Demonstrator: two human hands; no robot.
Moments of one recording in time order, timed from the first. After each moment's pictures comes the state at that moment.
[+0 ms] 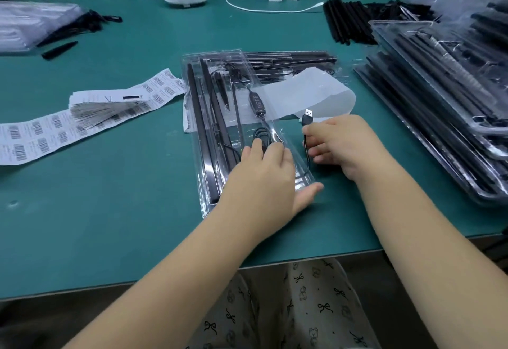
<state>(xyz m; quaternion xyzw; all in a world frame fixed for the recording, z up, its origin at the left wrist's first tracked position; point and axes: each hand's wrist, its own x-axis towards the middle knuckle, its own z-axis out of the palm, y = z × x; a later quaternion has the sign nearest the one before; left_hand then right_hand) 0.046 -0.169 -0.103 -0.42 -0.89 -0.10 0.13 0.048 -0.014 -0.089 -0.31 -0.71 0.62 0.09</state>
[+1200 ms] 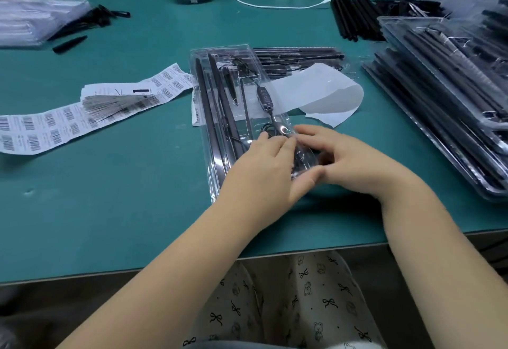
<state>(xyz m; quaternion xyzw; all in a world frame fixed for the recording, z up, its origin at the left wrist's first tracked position) 0.048 -0.180 -0.100 -0.40 -0.90 -0.19 0.05 0.081 -0.015 -0.095 0.03 -0.90 0.43 -0.05</state>
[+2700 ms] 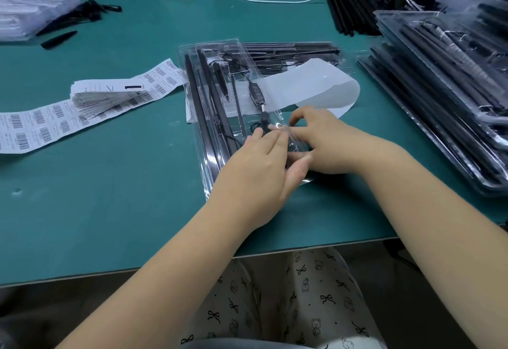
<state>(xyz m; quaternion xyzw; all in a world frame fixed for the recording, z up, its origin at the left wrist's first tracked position) 0.046 -0.182 -0.103 -0.40 -0.89 -0.22 0.05 0.043 -0.006 -0.102 0.01 -0.99 0.11 -0.07</state>
